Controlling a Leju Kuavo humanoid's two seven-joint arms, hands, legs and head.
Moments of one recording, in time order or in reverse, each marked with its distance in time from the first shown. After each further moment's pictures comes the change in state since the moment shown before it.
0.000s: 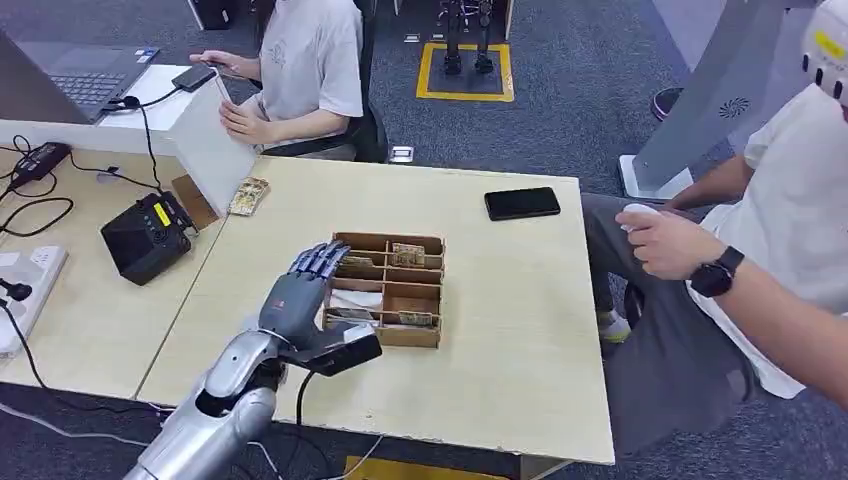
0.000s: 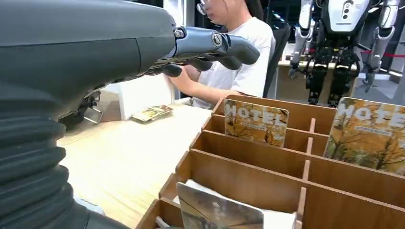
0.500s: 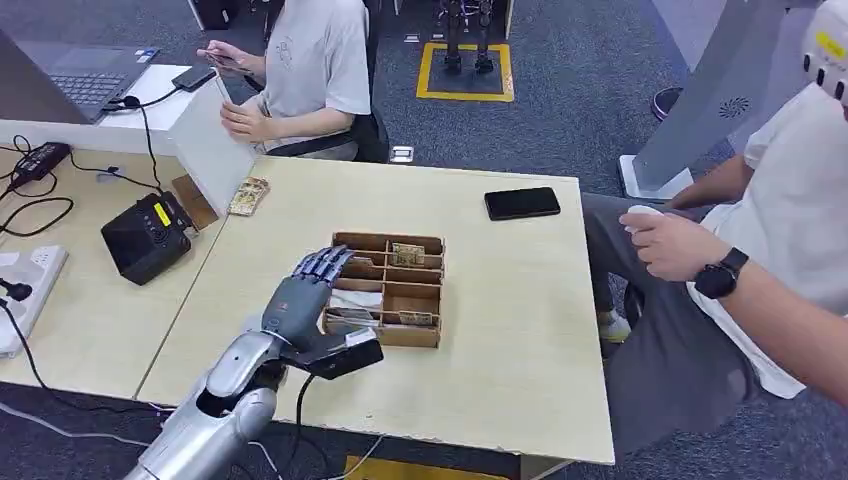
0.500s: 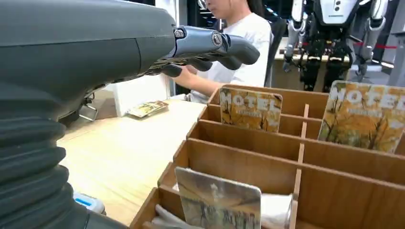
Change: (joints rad) left arm 0.000 0.000 0.002 0.007 0.003 -0.040 -0.029; right arm 0.000 0.000 0.001 0.000 0.000 0.000 -0.001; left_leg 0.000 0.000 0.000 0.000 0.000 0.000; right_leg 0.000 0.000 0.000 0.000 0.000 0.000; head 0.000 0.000
